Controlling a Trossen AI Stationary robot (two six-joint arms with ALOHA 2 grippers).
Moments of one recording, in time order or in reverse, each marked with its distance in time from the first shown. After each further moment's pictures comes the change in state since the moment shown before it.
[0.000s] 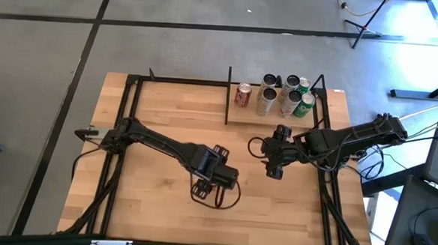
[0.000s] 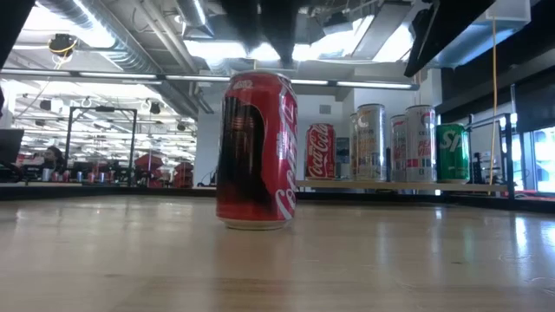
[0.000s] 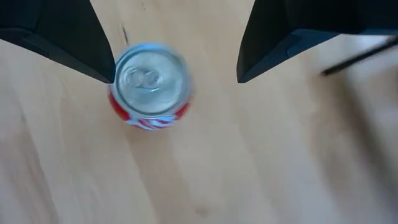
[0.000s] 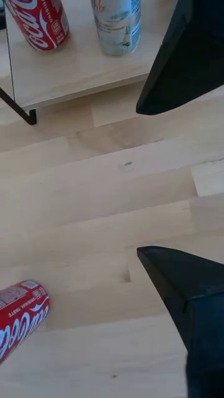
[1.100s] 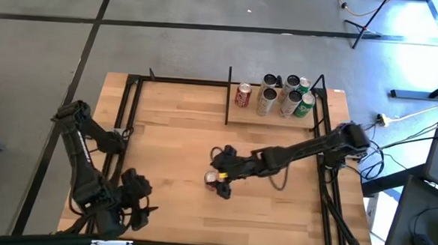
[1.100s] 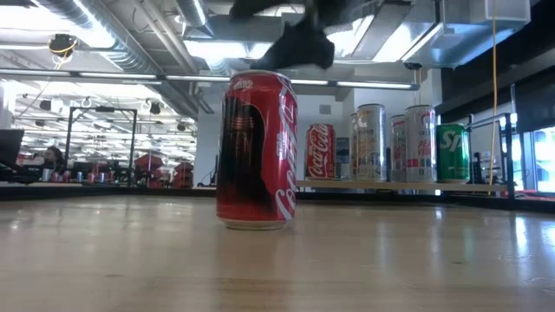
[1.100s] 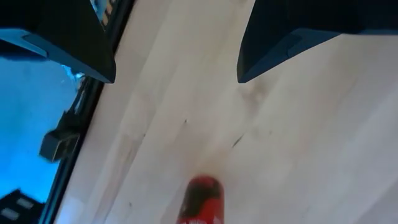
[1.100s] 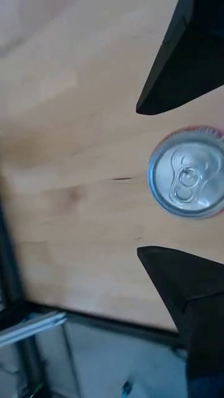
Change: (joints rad) left arm -0.709 -0.554 -0.632 0.075 -0.384 -1.607; right arm 0.000 0.462 0.135 0.811 -0.174 0.027
